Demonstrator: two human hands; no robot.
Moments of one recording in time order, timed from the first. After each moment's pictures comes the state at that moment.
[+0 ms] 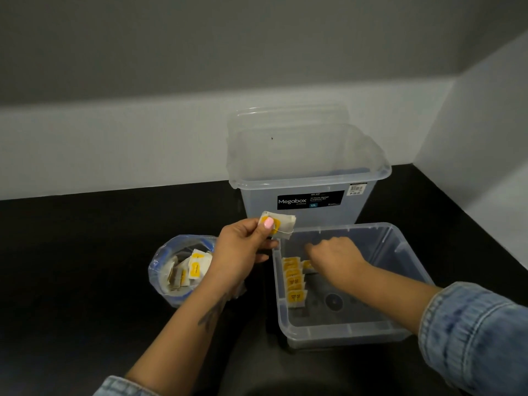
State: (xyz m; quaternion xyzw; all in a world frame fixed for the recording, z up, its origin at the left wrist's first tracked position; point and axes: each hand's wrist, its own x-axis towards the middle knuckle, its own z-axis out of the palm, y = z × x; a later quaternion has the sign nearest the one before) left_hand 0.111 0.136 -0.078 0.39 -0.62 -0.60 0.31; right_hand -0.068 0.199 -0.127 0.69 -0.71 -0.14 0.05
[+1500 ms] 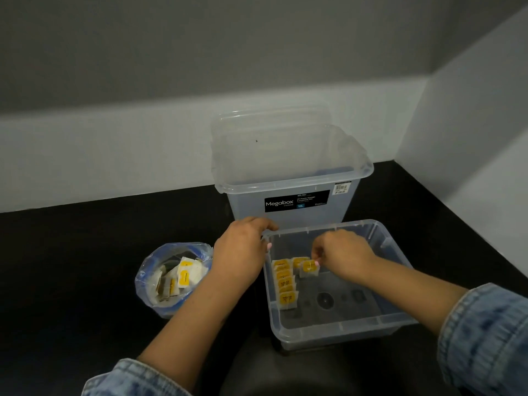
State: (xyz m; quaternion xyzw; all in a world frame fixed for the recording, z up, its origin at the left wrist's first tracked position) left_hand 0.091 0.125 -0.080 0.40 -0.89 -0.19 0.14; right_hand -0.089 0.213 -0.110 0.59 -0.80 0.02 -0.11
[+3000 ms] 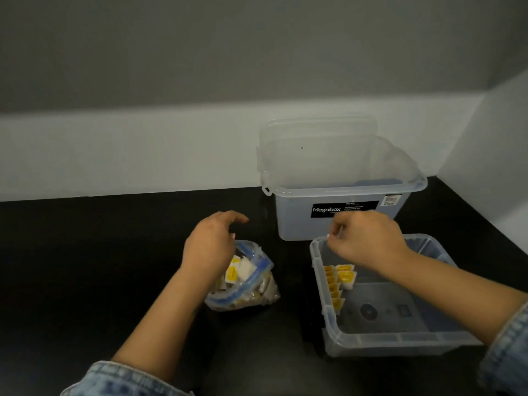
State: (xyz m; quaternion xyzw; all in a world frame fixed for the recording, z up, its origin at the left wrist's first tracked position) left_hand 0.195 0.071 -0.058 0.53 -0.81 -0.20 0.15; right_hand -0.030 0.185 -0.054 0.59 -0.80 0.12 0.00
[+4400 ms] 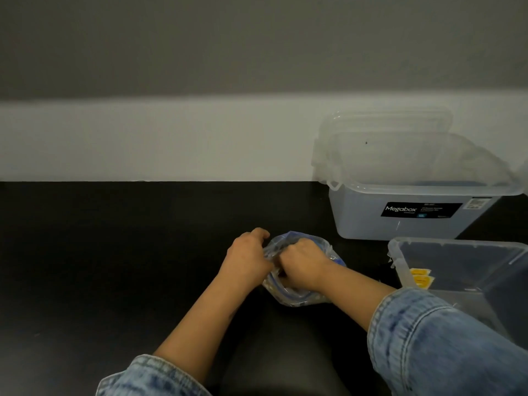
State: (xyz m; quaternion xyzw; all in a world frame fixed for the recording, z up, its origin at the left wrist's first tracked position) left_hand 0.267 0.038 -0.105 0.56 -0.76 -0.31 0.08; right_hand 0.138 0.061 -0.137 0.79 -0.60 -0.12 -0.05
